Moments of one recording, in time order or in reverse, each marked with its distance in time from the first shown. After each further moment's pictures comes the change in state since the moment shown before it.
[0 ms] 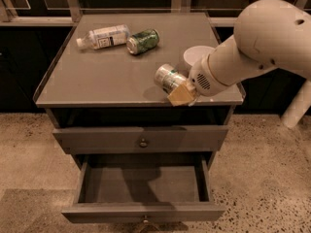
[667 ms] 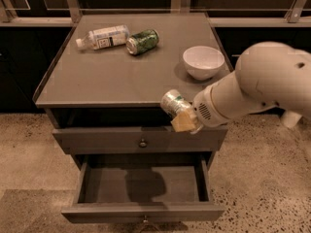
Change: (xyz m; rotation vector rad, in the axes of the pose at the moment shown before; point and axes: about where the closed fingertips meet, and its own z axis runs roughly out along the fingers) arm 0.059 0.024 0.015 0.009 0.042 0.171
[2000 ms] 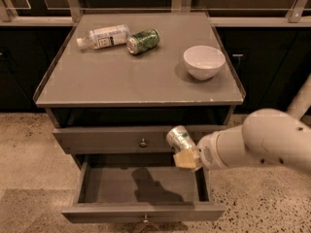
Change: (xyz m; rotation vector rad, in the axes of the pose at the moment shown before) arm 0.091 0.013 0.054 -0.072 -0.022 0.236
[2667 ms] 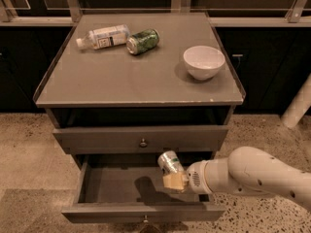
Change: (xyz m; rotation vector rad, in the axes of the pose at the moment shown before) arm 0.062 -0.004 0.090 -0.145 -0.014 0.163
